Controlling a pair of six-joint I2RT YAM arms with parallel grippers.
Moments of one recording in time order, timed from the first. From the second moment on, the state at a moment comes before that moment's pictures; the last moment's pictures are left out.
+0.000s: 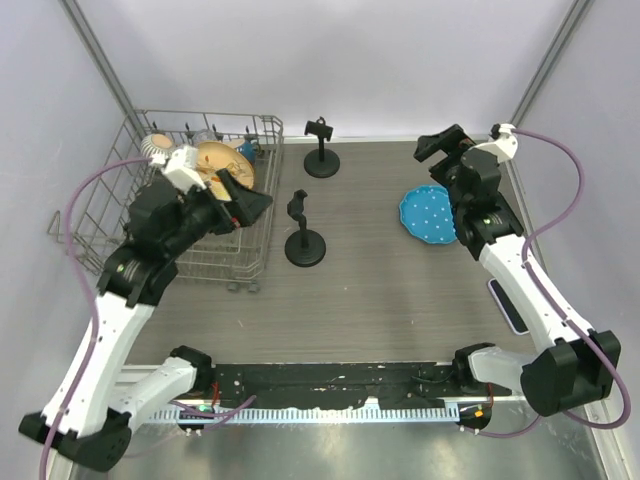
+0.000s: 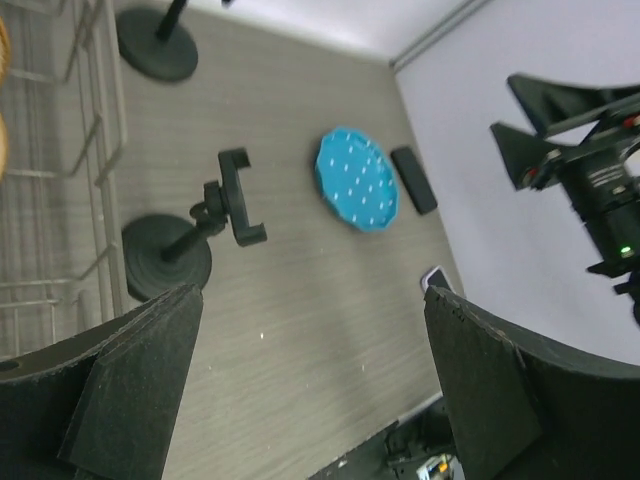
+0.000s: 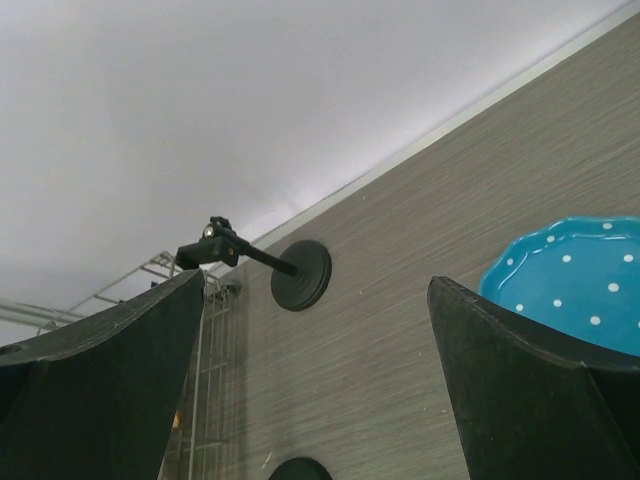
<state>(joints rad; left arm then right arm) -0.38 0.86 1.22 -0.55 0.14 -0.65 0.25 1.18 1.06 0.01 0.34 0.72</state>
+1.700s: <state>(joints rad) -0.67 1.46 1.35 -0.07 0.30 -0.34 -0.62 1.19 0.55 -0.06 0.33 0.79</state>
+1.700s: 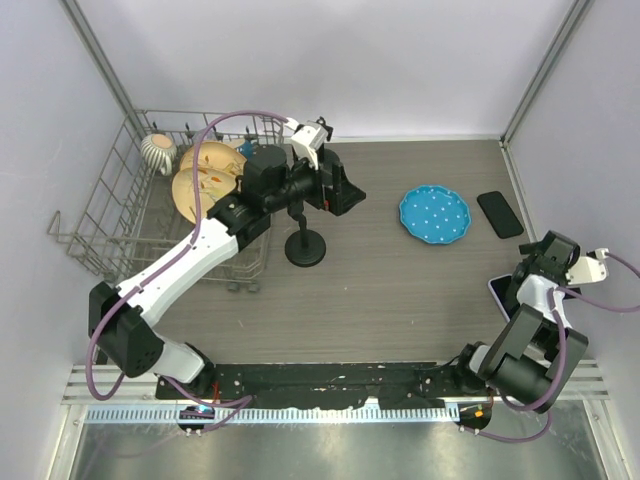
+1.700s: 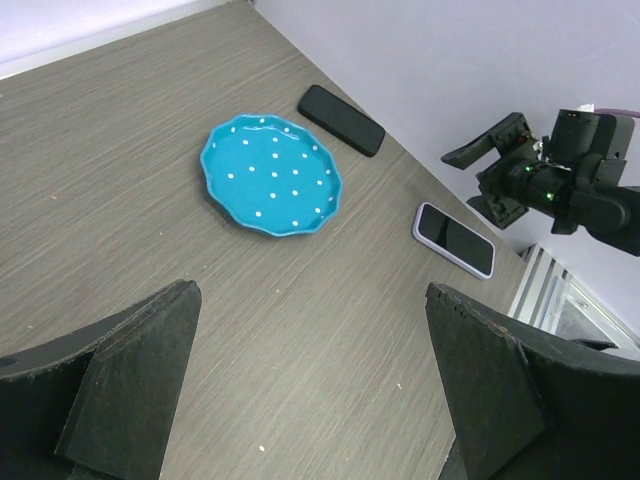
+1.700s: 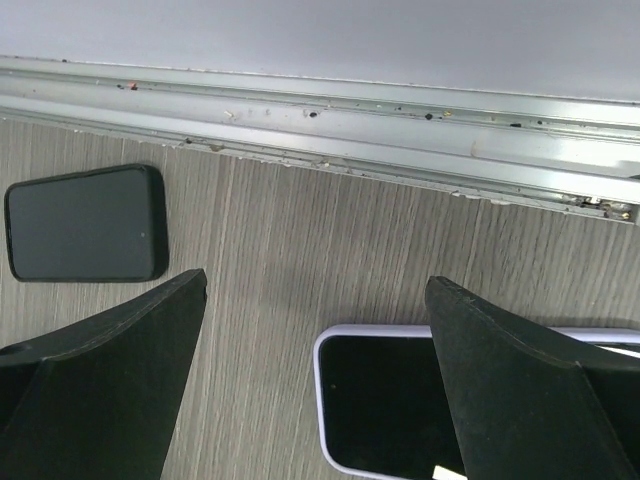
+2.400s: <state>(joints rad) -0.67 1.44 1.33 -0.06 0.33 -0.34 -0.67 1.32 0.55 -0.10 0.31 0.98</state>
